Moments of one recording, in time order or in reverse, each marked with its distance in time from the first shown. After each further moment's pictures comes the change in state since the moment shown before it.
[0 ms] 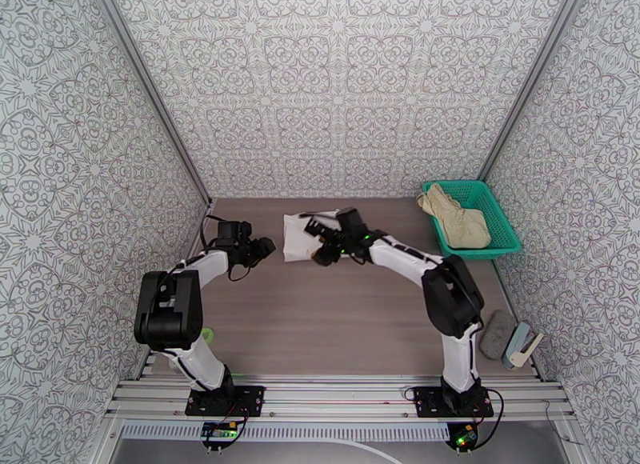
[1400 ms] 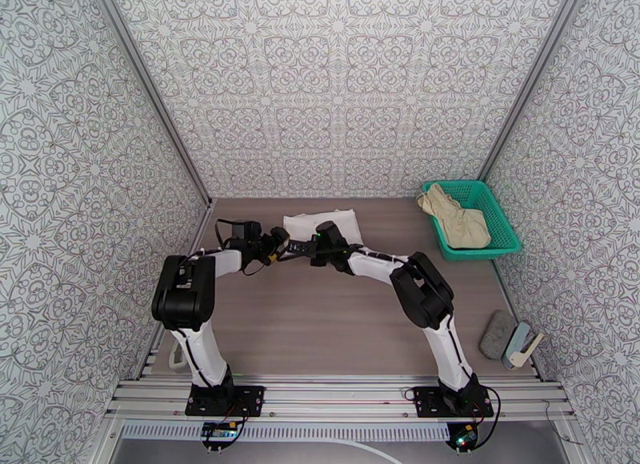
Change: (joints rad) left arm -0.102 0.186 0.031 0.321 0.047 -0.391; right arm 0.047 0.145 0.009 0.284 0.249 -0.285
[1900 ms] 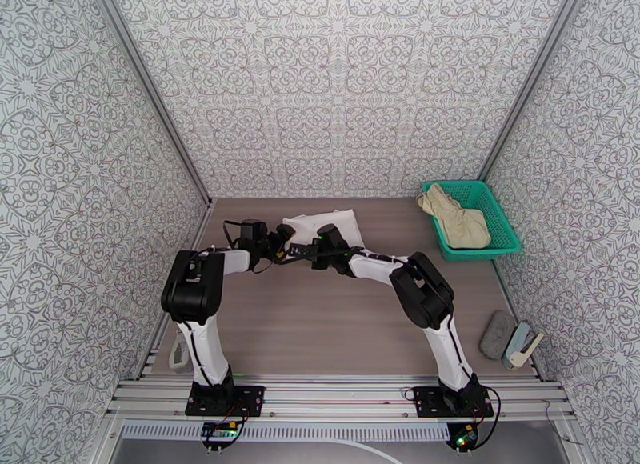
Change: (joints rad) left arm -0.051 0.066 0.033 0.088 -0.056 -0.142; right arm 0.000 0.000 -0.023 0.019 -0.019 0.005
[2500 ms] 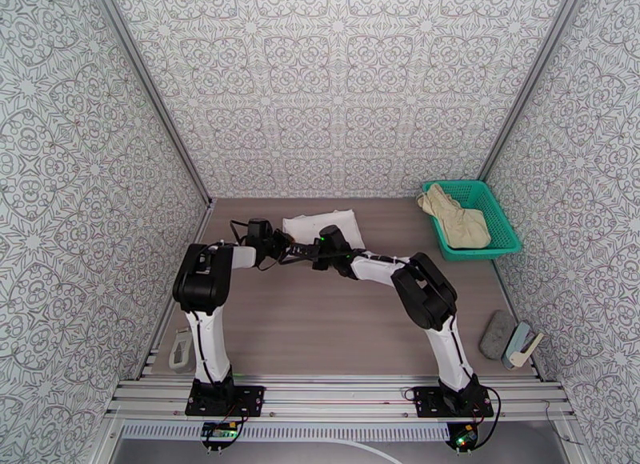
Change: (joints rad) left arm -0.008 0.103 0.090 -0.007 -0.031 -0.021; right arm -0.006 -0.029 -0.065 0.065 -0.010 0.056
